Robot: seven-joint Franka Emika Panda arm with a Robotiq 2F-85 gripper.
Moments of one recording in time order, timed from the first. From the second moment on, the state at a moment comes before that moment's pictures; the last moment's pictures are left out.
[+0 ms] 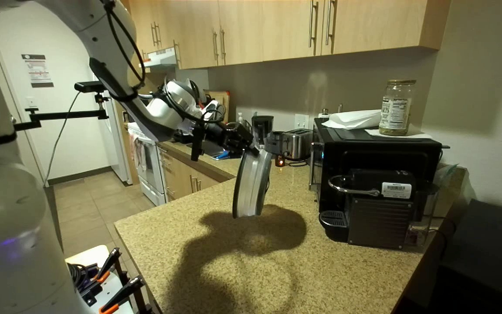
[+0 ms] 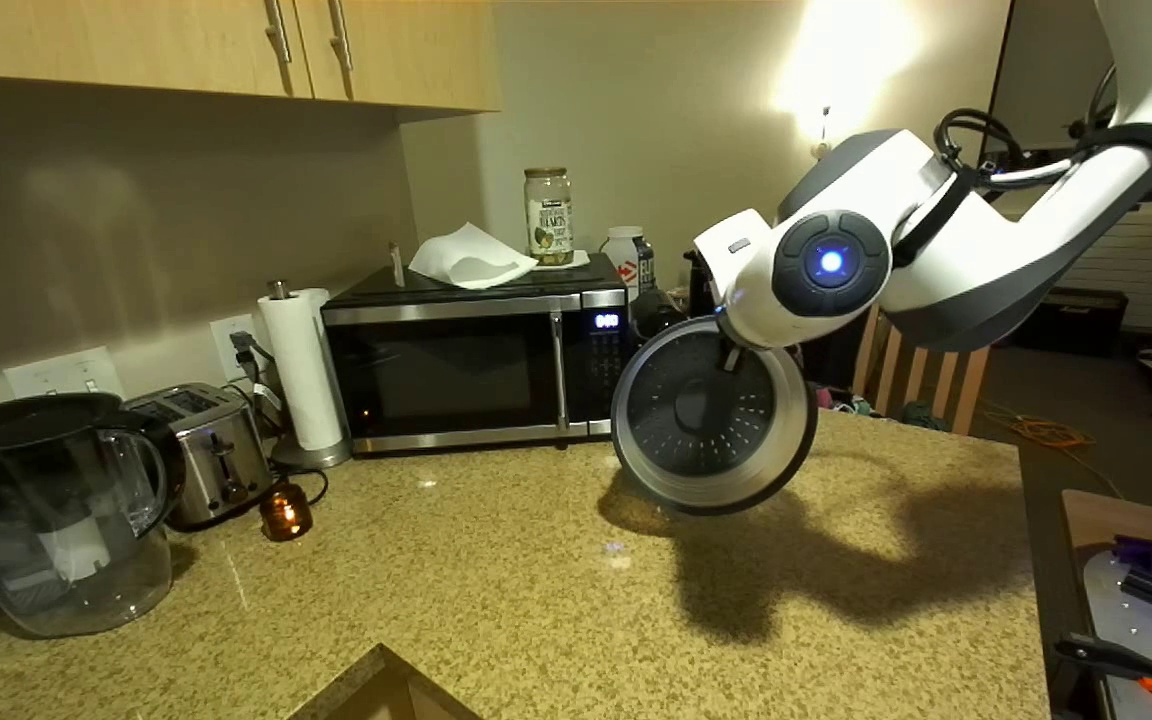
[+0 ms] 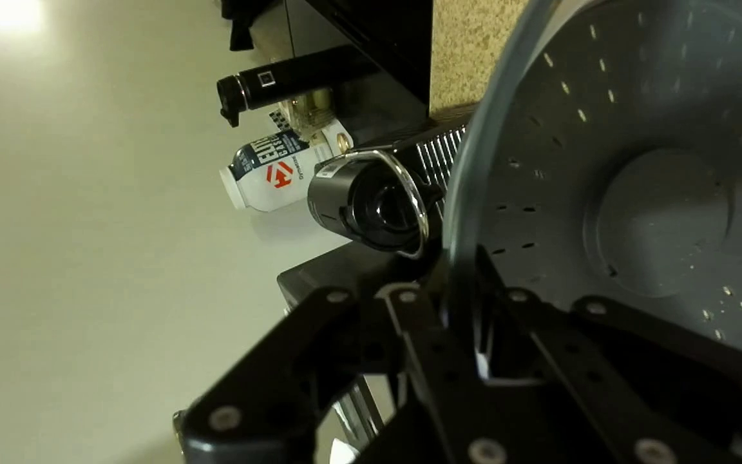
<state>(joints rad) 0.18 0.00 0.19 -2.36 -1.39 1.97 1.05</state>
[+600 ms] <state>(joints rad) 0.19 0.05 0.19 -2.39 -1.56 1.91 1.12</state>
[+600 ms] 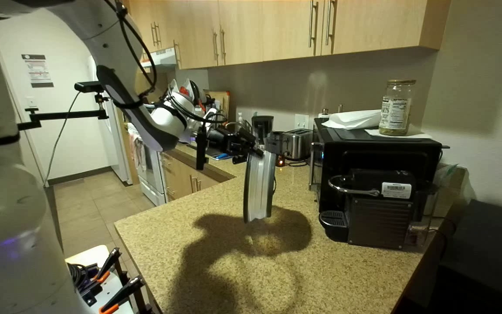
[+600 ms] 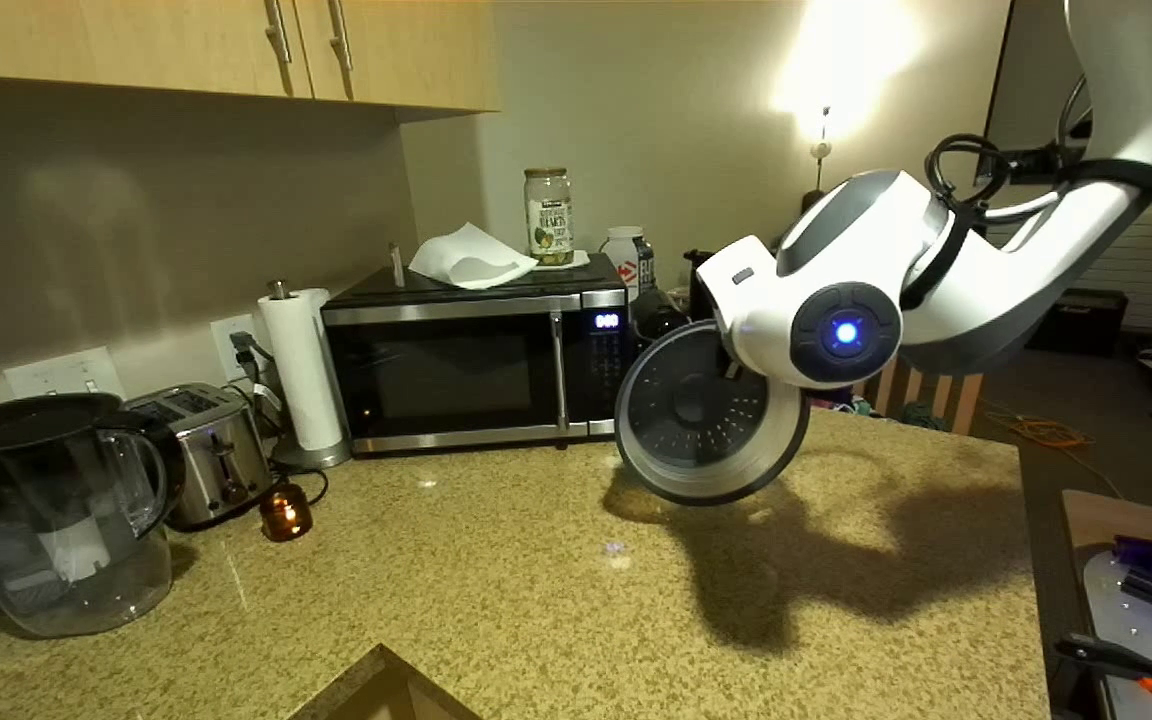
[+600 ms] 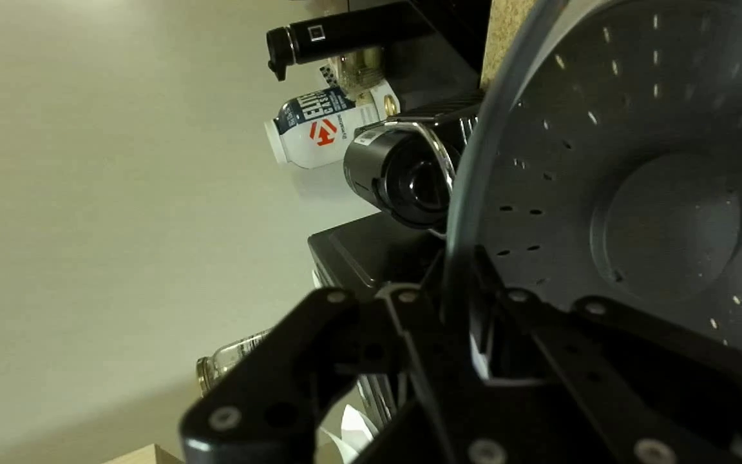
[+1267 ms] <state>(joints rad) 0.23 0.12 0.22 -2.47 -1.73 1.66 1.31</state>
